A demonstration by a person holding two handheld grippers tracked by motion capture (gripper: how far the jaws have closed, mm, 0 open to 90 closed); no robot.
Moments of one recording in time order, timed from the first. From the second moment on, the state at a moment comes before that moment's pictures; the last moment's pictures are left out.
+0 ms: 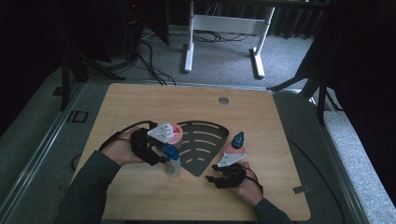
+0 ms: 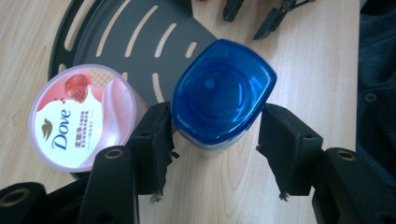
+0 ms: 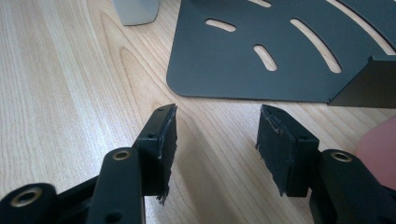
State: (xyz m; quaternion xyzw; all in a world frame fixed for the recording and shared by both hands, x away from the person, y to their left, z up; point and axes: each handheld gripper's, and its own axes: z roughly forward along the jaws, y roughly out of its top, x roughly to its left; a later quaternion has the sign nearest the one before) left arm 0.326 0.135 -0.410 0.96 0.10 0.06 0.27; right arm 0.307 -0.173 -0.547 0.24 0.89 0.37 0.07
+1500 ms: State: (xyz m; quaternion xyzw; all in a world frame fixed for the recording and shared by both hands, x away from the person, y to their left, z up) left arm 0.339 0.103 -0.427 0.97 0.08 0.03 0.24; right arm 0.306 -0.172 -0.547 0.24 0.89 0.37 0.07
